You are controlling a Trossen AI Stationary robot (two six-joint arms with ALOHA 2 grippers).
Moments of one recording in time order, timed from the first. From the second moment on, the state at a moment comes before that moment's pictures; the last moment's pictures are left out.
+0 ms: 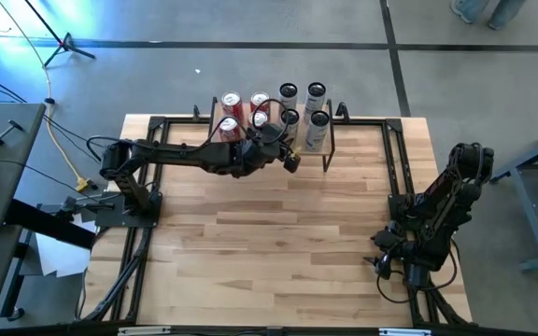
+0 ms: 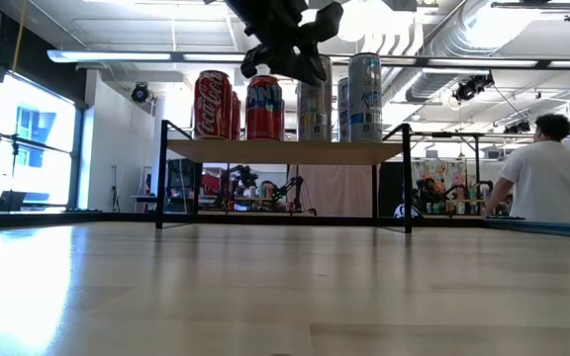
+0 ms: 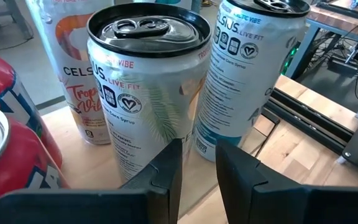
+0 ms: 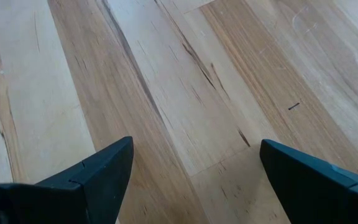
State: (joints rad) left arm 0.10 1.76 1.44 -0.17 -0.66 -0.42; right arm 1.29 1.37 0.44 -0.62 0.62 1.75
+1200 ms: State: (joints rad) left arm -0.40 1.50 1.44 -1.08 -1.12 -1.09; right arm 1.29 1.37 0.44 -0.62 0.62 1.75
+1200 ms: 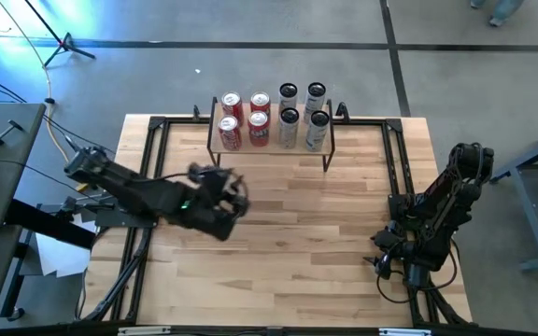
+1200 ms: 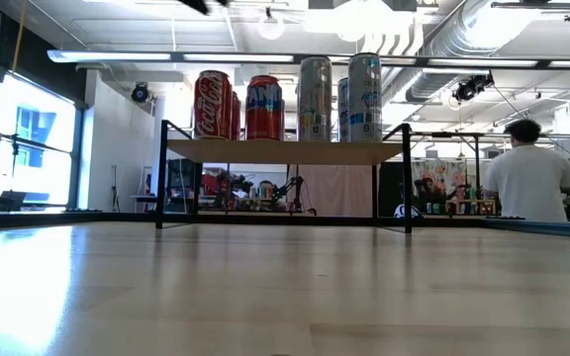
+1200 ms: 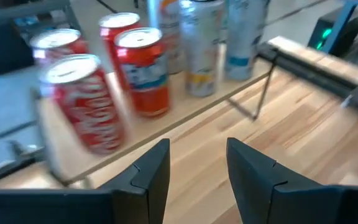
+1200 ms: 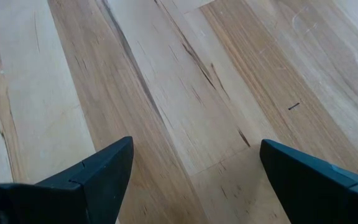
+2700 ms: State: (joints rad) left arm -0.61 0.35 0.25 0.12 -0.55 -0.09; right arm 1.29 1.37 0.44 -0.62 0.62 1.75
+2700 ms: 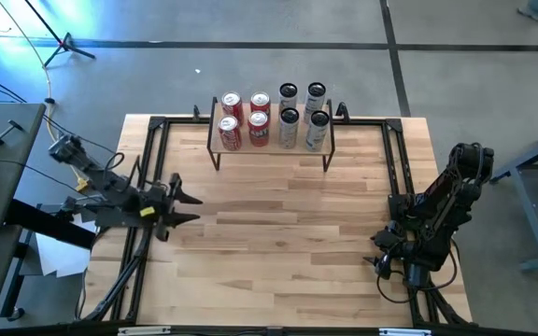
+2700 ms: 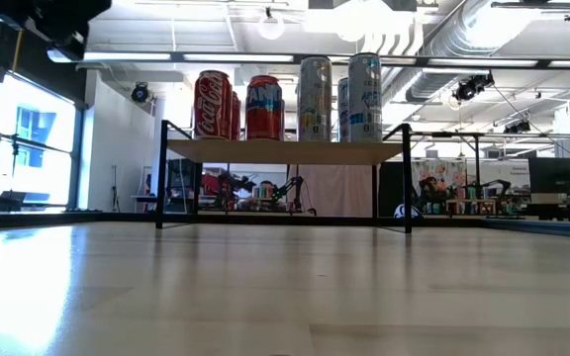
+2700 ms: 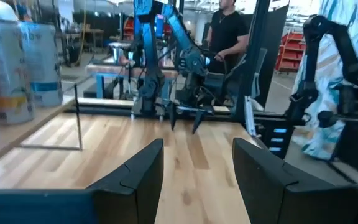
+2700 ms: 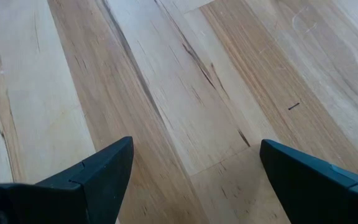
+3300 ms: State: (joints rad) left arm -0.09 0.36 0.12 0.28 -0.04 -0.09; right arm 1.29 1.37 0.44 -0.62 0.62 1.75
